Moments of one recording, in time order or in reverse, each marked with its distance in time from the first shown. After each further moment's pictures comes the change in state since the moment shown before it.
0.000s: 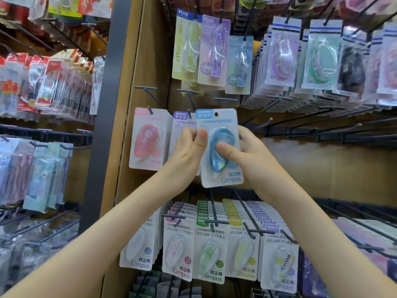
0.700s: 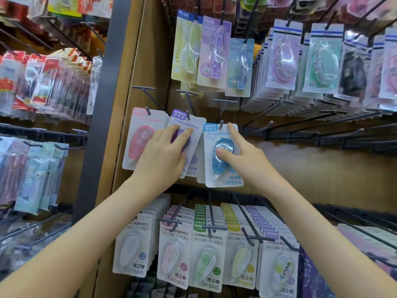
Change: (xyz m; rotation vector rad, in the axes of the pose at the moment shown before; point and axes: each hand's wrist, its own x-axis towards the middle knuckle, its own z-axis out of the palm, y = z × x) left_hand 0.018 -0.041 -0.038 1.184 0.219 0.375; right_hand 0.022 0.011 -0.009 -0.598 0.040 0.084
